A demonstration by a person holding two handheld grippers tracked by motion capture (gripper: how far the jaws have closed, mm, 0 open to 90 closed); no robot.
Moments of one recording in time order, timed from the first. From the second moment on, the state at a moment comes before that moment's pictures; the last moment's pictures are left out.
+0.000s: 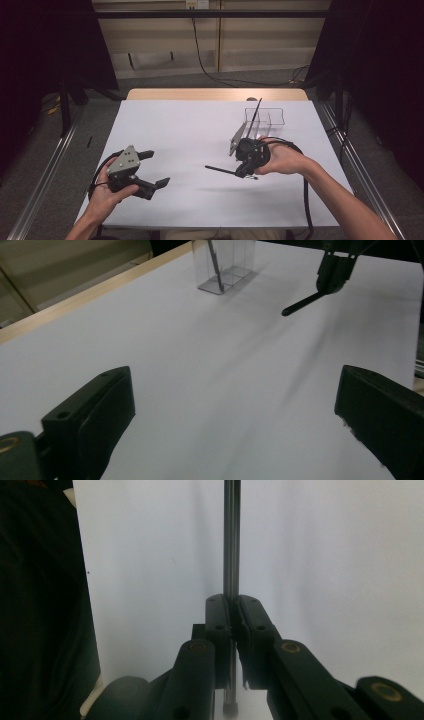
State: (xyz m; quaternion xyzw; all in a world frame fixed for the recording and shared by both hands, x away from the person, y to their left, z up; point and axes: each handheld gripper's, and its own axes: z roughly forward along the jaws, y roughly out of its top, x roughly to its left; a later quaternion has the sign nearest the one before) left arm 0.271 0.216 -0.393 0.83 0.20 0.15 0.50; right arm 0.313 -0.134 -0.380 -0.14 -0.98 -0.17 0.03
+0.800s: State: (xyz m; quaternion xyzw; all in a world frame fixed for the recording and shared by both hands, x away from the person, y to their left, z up) left arm 0.287 0.154 -0.379 0.87 0.15 0.09 0.47; right arm 0.309 -0.123 -0.388 -0.11 -0.98 -0.18 0.05
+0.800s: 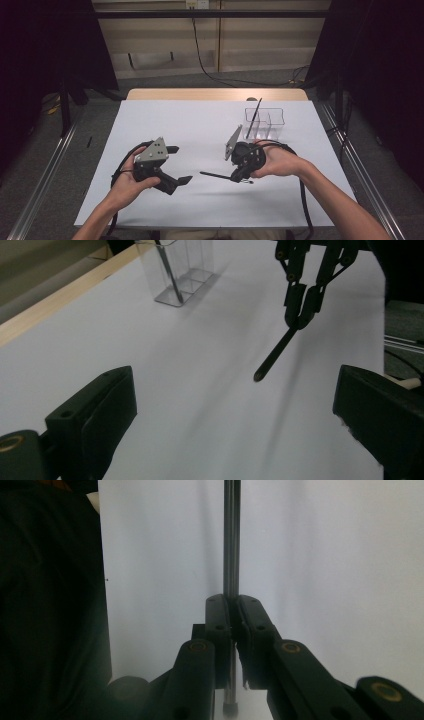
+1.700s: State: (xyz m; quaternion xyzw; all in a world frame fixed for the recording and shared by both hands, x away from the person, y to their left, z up) left arm 0.295 0.097 -0.399 0.95 0.06 0.00 0.29; right arm 0.306 -0.112 -0.393 -0.08 -0.98 -0.16 0.07
